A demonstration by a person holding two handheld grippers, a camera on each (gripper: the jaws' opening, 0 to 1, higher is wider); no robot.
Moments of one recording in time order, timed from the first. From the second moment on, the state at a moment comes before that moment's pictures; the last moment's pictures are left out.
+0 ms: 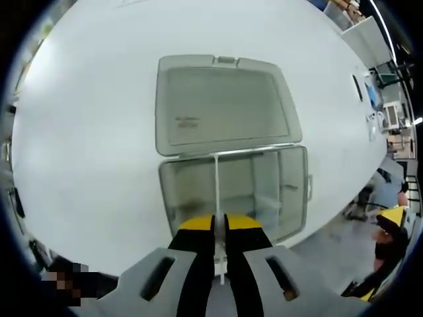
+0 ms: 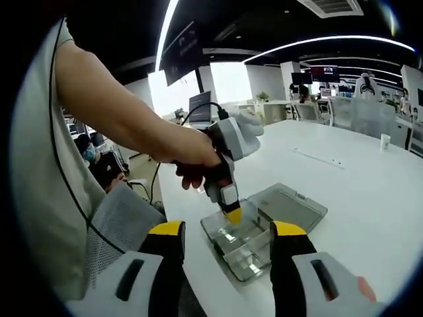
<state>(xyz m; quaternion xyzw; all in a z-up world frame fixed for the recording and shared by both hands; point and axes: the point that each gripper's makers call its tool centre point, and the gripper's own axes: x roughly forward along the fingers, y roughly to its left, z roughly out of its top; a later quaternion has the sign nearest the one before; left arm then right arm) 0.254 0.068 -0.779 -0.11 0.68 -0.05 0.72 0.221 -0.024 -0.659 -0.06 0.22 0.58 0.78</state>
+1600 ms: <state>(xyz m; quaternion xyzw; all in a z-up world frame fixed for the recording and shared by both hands) 0.255 0.063 -0.780 -0.11 0.69 -0.06 0.72 0.221 -0.028 -0.661 -0.06 0.23 0.58 0.78</state>
